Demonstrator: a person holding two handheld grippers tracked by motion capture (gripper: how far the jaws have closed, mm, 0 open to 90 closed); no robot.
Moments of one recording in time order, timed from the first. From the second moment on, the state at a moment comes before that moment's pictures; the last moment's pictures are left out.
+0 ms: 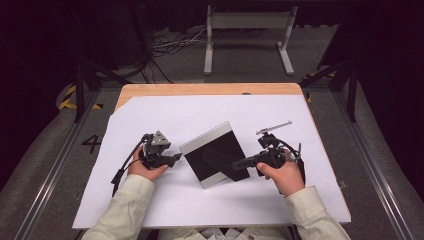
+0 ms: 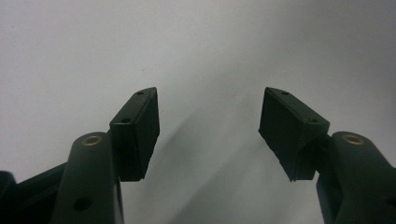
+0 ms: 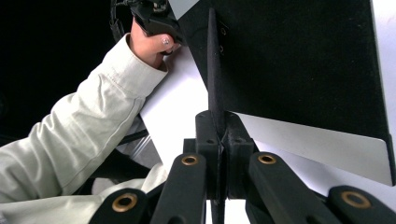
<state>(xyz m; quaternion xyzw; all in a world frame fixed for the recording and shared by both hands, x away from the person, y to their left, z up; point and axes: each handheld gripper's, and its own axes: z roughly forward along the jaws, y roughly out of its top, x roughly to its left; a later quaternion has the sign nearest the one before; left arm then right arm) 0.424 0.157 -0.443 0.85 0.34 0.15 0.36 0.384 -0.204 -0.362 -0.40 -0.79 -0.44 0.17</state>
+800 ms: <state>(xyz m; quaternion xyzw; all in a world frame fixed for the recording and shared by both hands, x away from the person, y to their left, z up) 0.424 0.157 -0.443 0.85 0.34 0.15 0.36 0.376 -0.209 -0.354 -0.36 -0.79 -0.49 0.05</state>
